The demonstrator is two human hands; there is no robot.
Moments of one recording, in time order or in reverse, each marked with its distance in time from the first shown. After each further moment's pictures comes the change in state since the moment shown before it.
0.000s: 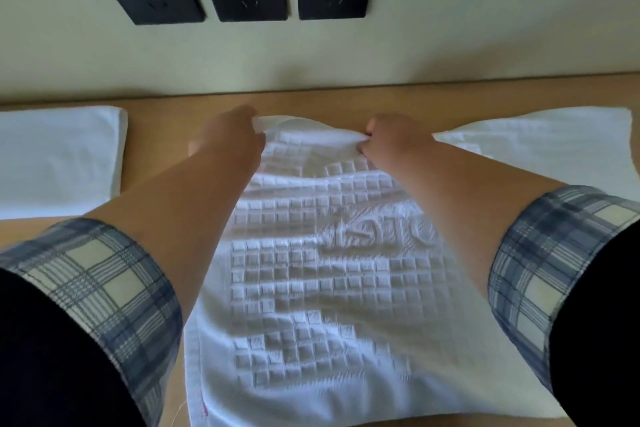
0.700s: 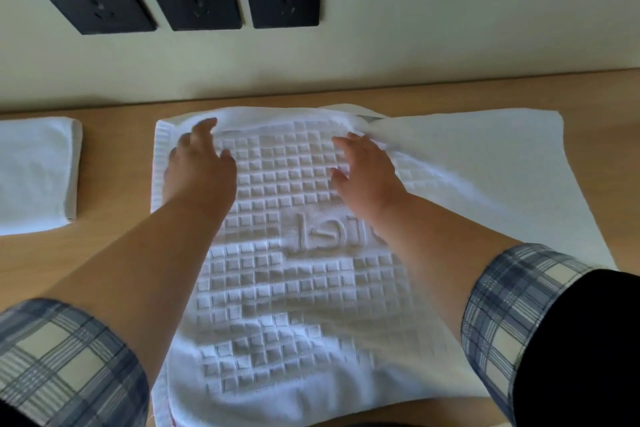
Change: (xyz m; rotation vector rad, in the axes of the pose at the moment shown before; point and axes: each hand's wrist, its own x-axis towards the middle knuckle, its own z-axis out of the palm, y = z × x) left_hand -0.047 0.008 0.022 -0.340 0.172 0.006; right_hand -0.049 0.036 0.043 0.277 0.190 -0.166
